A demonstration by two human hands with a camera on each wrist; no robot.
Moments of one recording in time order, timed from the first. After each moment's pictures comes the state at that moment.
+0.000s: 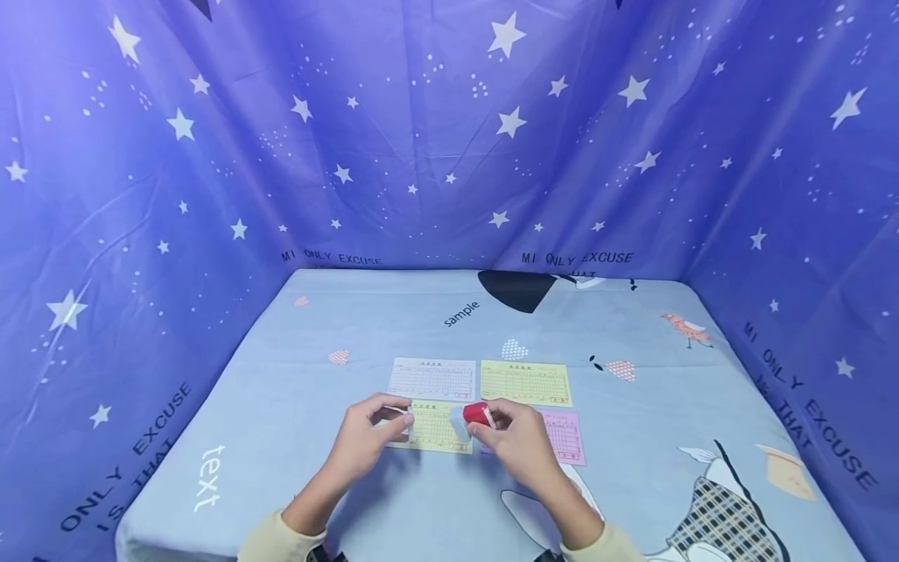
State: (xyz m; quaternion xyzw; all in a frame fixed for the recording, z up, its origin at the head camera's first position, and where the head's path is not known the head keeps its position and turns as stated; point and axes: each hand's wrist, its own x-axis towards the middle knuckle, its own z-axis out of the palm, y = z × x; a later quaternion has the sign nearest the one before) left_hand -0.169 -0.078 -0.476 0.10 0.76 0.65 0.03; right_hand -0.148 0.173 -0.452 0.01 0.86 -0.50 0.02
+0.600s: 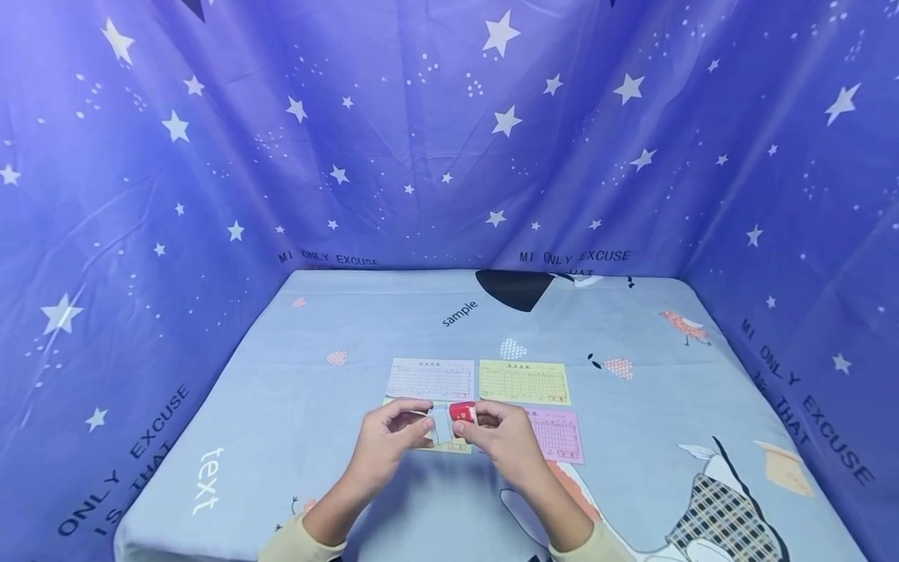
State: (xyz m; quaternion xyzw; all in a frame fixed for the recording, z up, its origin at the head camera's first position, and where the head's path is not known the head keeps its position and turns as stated) left_hand -0.157 -0.046 -0.469 0.13 0.67 0.73 0.05; right_hand -0.143 0.160 -0.450 -0.02 0.77 -0.63 0.05
